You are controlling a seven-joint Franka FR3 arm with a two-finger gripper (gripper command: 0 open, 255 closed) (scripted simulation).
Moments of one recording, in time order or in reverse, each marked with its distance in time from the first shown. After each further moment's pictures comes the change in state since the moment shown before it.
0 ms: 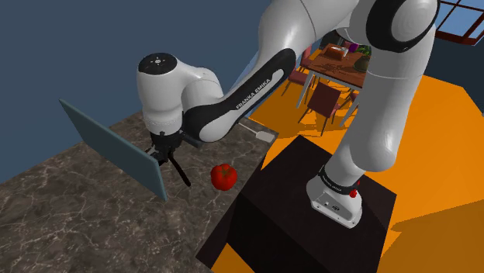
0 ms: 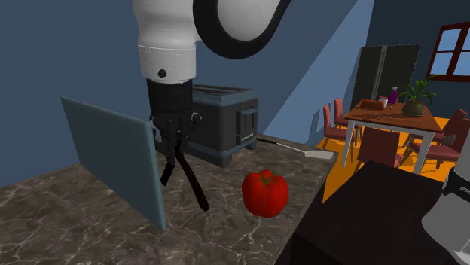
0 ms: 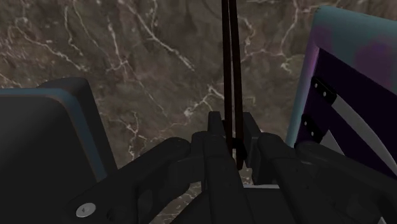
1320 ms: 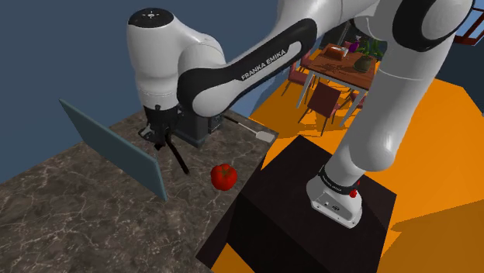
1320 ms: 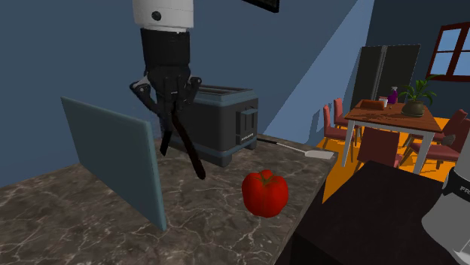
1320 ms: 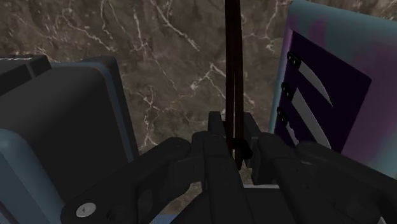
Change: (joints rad) arm -0.036 -0.118 0.043 0.059 0.123 -0.146 -0.104
